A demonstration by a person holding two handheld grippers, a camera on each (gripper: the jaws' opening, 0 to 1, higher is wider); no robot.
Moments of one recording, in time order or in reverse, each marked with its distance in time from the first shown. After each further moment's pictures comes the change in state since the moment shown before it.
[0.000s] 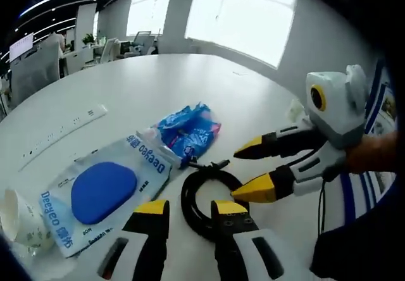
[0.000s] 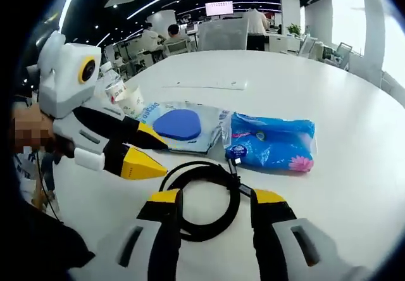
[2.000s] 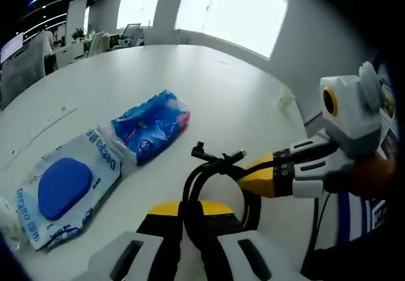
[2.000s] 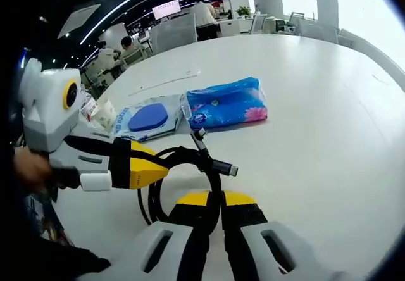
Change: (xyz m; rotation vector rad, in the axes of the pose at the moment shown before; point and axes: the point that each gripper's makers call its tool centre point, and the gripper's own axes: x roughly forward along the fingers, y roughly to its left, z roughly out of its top) left arm 0.037 -0.045 0.002 -0.001 0.067 -0.038; right arm -0.033 -0.023 -0.044 0.288 0.053 -0.183
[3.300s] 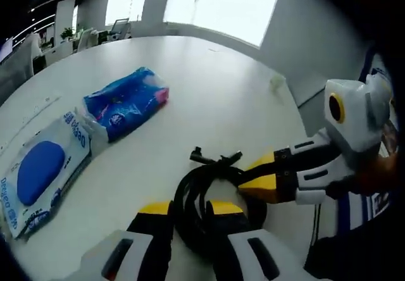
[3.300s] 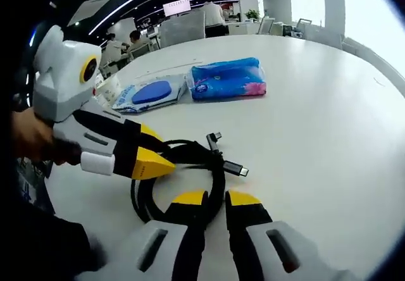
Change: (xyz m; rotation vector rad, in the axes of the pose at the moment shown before) left arm 0.023 -0.034 -0.043 0.051 0.058 -0.047; right arm -0.005 -0.008 -0.065 -0.059 -0.011 -0.005
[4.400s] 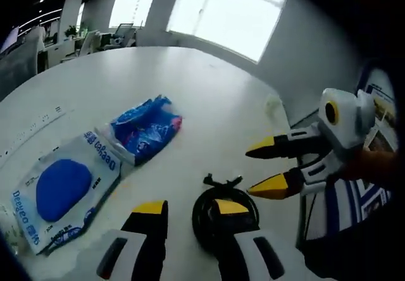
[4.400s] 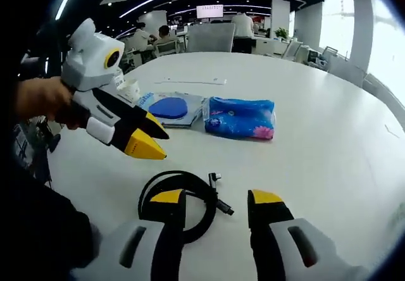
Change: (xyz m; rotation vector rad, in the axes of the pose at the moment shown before) left arm -0.039 0.017 0.033 -0.049 -0.059 -0.058; right arm -0.024 -0.004 0.047 -0.231 -0.049 0.041
